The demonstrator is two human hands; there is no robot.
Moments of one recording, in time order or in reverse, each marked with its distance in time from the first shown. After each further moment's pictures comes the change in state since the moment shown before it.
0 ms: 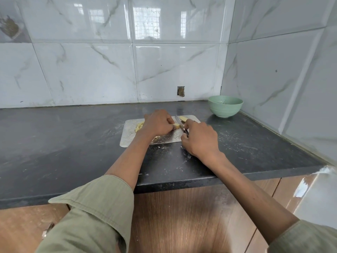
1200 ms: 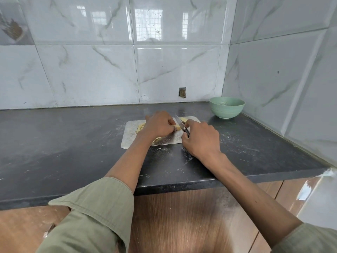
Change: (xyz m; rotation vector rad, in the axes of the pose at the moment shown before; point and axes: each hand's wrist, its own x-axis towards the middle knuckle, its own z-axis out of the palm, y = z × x) left_hand -0.003 0.003 -0.002 0.000 -0.023 0.009; right_hand 0.002 -0.002 -0.002 -0.046 0.062 -0.040
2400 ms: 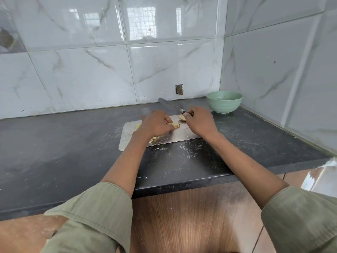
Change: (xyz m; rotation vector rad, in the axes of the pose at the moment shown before) left_hand 0.006 -0.004 -0.001 -0.086 -0.040 -0.045; right_hand 0.060 0.024 0.012 0.390 -0.090 0.153
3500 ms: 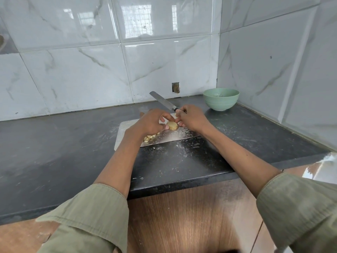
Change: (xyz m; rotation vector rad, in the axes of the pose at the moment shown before) left_hand 0.002 -0.005 -0.005 0.067 -0.082 0.159; right_hand 0.023 0.012 0.020 0.375 -0.160 0.037
